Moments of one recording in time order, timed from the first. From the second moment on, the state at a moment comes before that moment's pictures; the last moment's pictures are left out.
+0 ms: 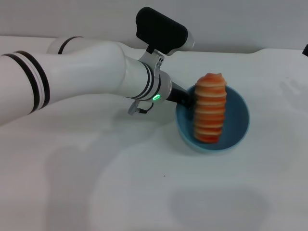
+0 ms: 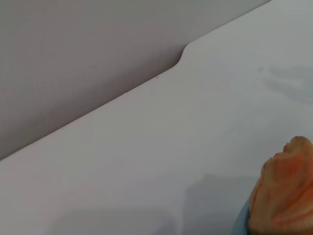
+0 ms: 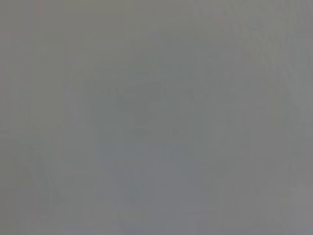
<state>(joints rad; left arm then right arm) -0.91 -2.08 2.07 0.61 2.07 0.46 -2.76 0.45 2.07 -0.61 -0.64 -1.67 -1.12 1.56</state>
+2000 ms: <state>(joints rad) -0.57 -2.07 2.18 0.70 2.07 -0.43 -2.76 0.41 2.08 -0.57 -0.11 -0.85 -1.20 0.43</state>
